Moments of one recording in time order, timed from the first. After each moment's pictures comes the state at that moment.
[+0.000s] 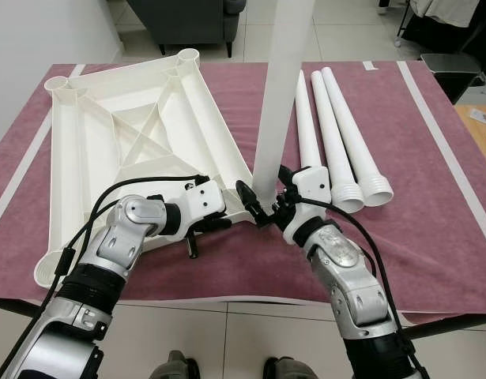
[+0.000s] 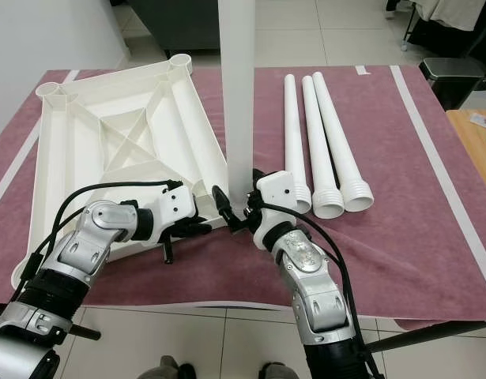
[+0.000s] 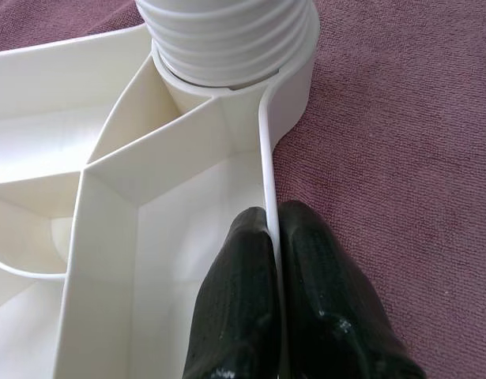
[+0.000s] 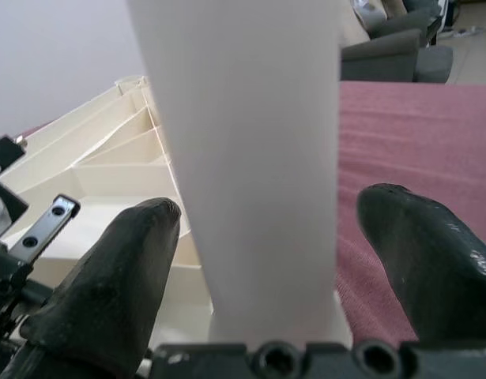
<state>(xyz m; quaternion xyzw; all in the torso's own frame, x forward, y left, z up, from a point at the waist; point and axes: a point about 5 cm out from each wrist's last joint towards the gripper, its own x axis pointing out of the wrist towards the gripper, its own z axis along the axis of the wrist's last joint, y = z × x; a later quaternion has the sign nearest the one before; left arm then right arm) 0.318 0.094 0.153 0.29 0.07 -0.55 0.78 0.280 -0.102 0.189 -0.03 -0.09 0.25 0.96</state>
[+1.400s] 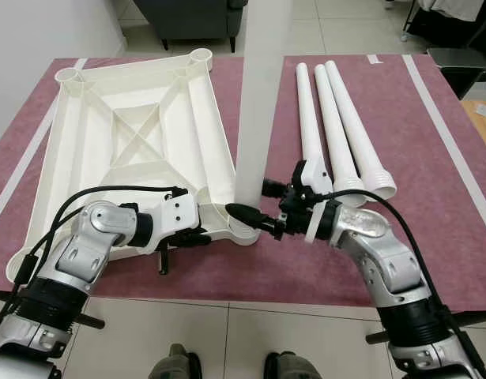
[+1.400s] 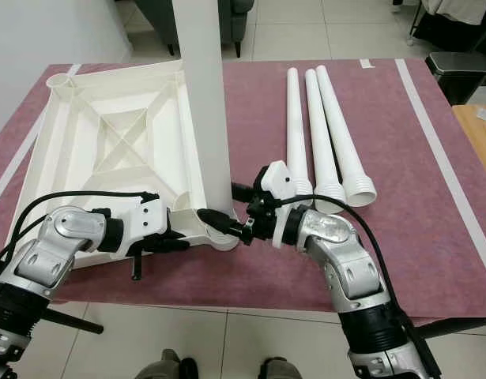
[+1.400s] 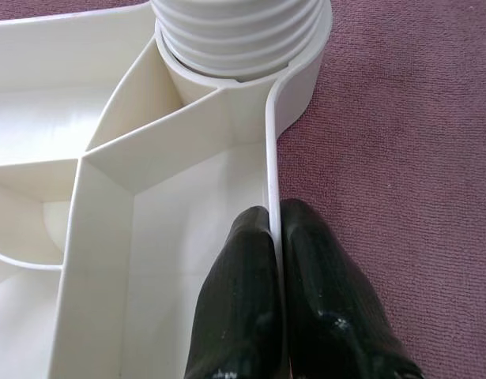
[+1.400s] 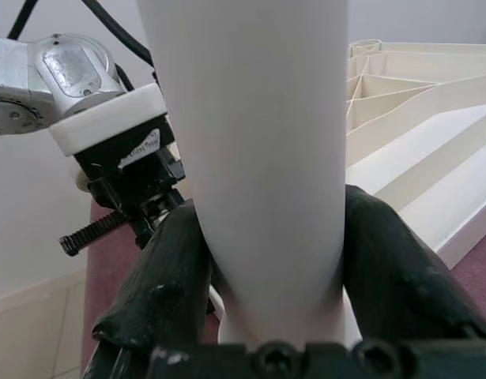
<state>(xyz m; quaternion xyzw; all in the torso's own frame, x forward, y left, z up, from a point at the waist) 0.293 0.127 0.157 0.31 0.09 -0.60 0.73 0.279 -0.109 0.195 -0.08 -0.04 0.54 0.84</state>
